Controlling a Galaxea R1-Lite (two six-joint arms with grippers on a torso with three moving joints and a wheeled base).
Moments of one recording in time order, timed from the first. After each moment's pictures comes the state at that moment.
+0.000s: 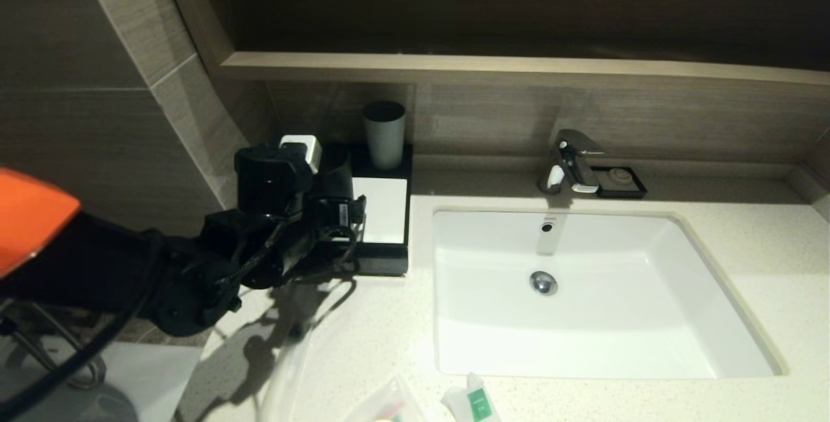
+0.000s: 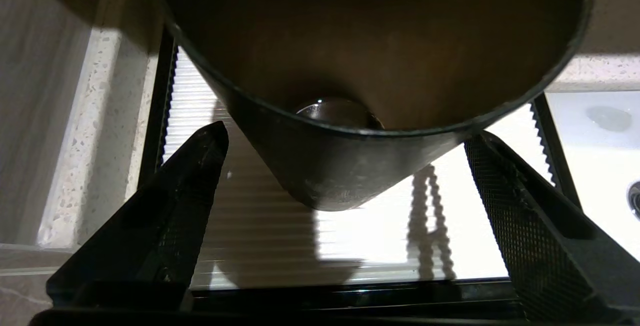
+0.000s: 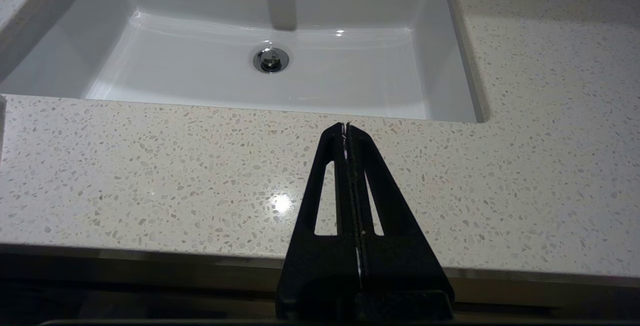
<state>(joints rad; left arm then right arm) -0.51 1.85 -0.93 -0.69 0.37 -0.10 -0.01 0.00 0.00 0.01 0.01 -0.05</state>
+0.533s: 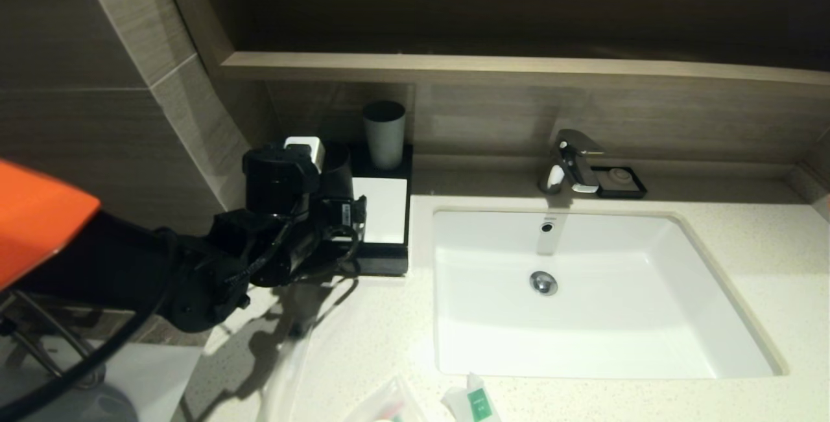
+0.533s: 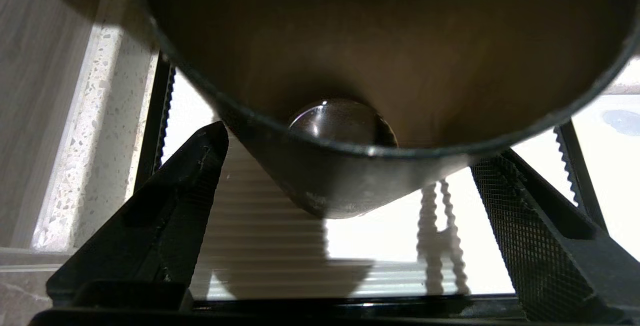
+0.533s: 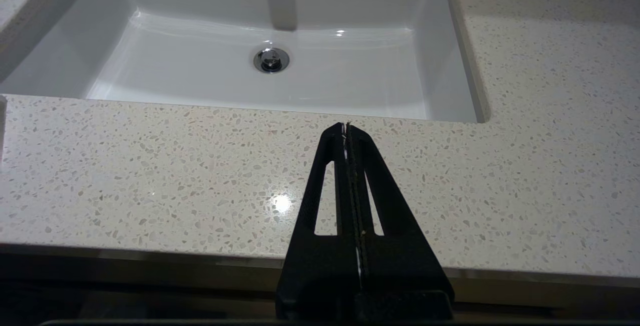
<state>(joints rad) -0.51 1.87 -0.96 -0.69 0.39 -0.10 -0.01 0.00 0.00 0.01 0.01 -0.05</state>
